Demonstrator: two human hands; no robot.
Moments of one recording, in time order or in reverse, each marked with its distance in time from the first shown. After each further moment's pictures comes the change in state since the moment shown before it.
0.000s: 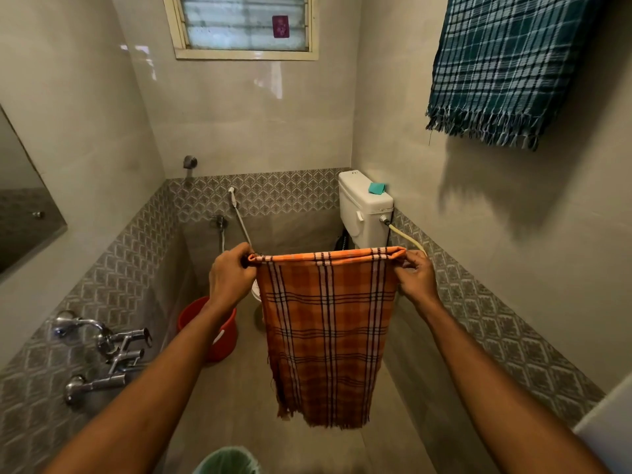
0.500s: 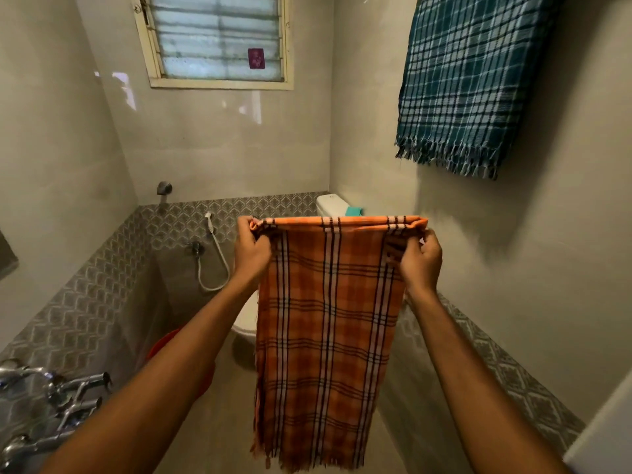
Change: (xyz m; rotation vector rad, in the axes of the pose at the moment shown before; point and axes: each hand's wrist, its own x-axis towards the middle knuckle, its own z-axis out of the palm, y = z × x) left_hand 0.065 0.122 0.030 -0.563 0.004 -0.135; right_hand 0.049 -0.082 -0.041 0.319 0.359 0.140
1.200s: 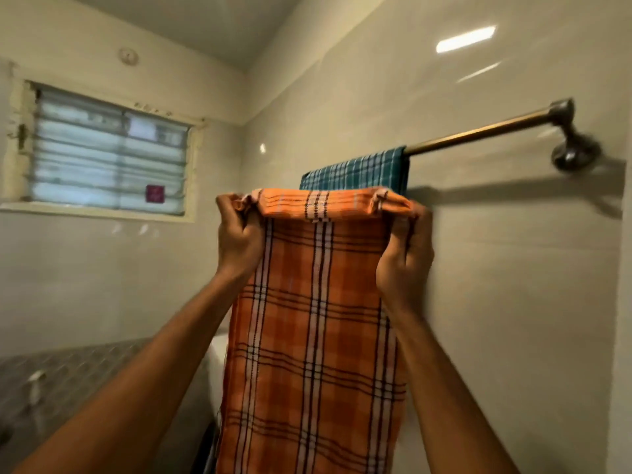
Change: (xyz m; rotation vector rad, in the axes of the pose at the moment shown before) left_hand 0.153 0.249 0.160 -0.512 0.059 0.545; right_hand 0.153 -0.225 -0.037 -0.022 0.310 -1.145
